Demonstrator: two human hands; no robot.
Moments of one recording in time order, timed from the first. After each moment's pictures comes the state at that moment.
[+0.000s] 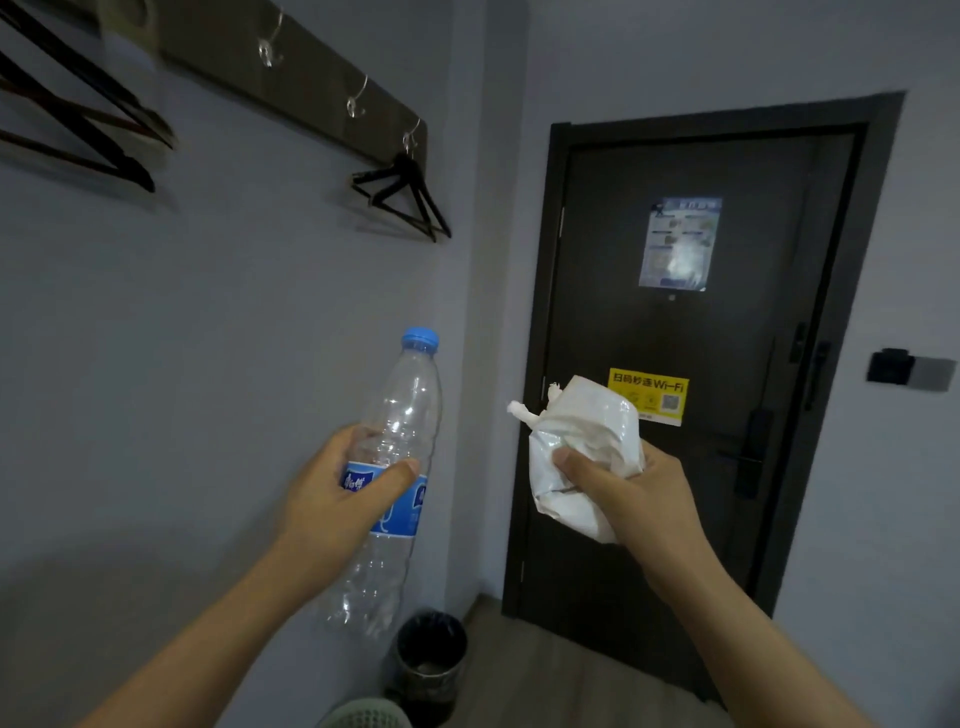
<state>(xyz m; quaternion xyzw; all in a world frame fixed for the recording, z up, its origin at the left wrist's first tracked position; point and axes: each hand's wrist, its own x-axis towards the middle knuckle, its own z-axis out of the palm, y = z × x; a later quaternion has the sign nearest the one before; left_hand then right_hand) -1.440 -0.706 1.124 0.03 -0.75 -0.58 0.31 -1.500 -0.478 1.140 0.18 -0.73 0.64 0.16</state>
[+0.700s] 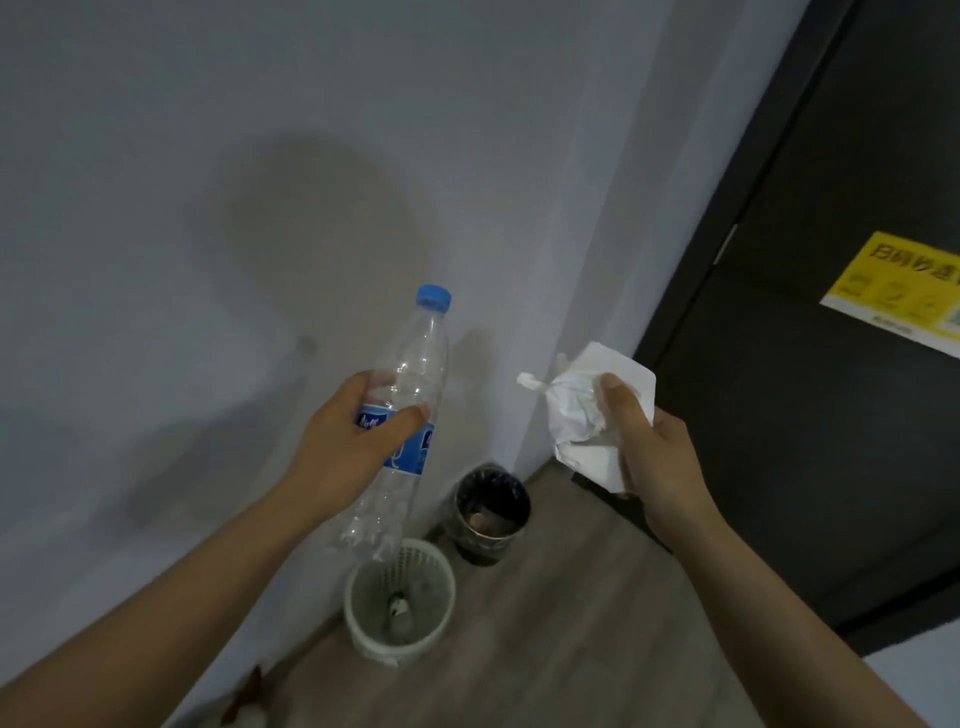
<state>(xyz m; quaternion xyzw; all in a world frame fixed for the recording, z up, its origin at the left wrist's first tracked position) -1.739 -0.843 0.964 0.23 -0.76 -0.56 0.23 -1.864 -0.630 0.983 0.10 -0.76 0.63 -0.09</state>
